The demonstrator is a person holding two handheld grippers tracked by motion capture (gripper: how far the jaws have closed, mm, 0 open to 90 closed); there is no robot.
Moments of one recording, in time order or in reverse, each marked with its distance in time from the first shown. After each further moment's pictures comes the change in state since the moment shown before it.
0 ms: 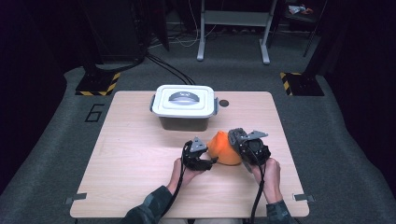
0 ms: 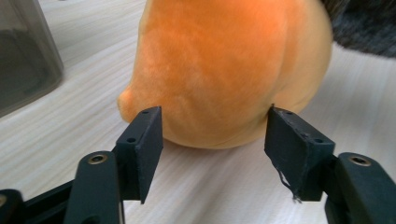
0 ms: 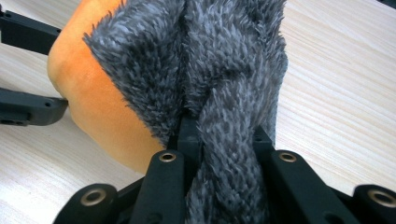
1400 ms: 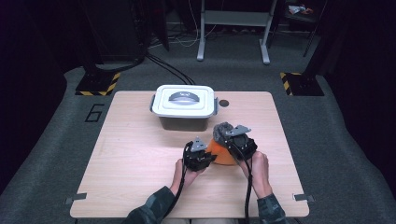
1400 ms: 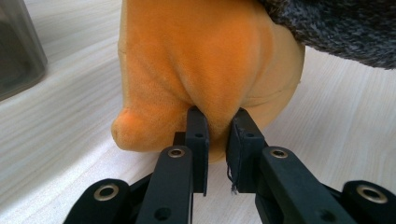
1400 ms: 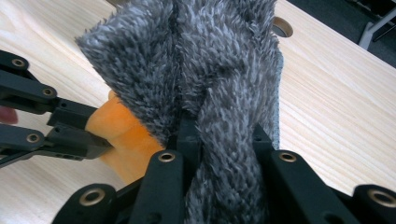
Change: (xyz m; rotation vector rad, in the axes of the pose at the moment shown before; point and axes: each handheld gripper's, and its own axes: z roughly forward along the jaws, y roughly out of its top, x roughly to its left) left arm -0.007 0.004 -0.005 0.009 -0.032 -0.069; right arm 0.033 0.034 0.003 -0.044 -0.012 -0.125
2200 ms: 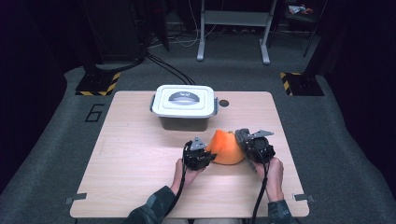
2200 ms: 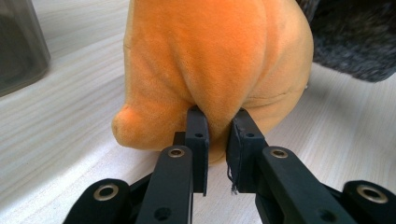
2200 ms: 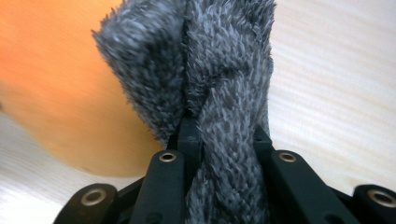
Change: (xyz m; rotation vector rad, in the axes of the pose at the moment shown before) left arm 0.004 0.000 0.002 -0.013 0.000 -0.033; right arm -0.051 -0.055 0.016 0.081 -0.014 0.211
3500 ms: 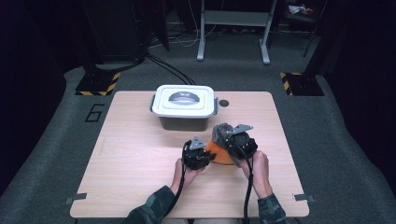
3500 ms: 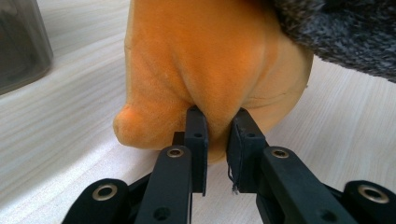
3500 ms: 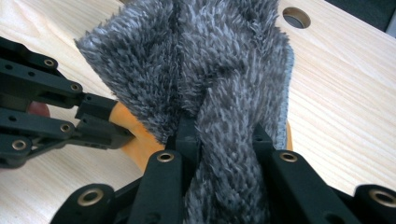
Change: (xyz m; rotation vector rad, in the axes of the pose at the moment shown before) left arm 0.000 0.002 -0.001 0.003 0.005 -0.007; right arm 0.057 0.043 -0.026 -0.047 0.082 -0.168
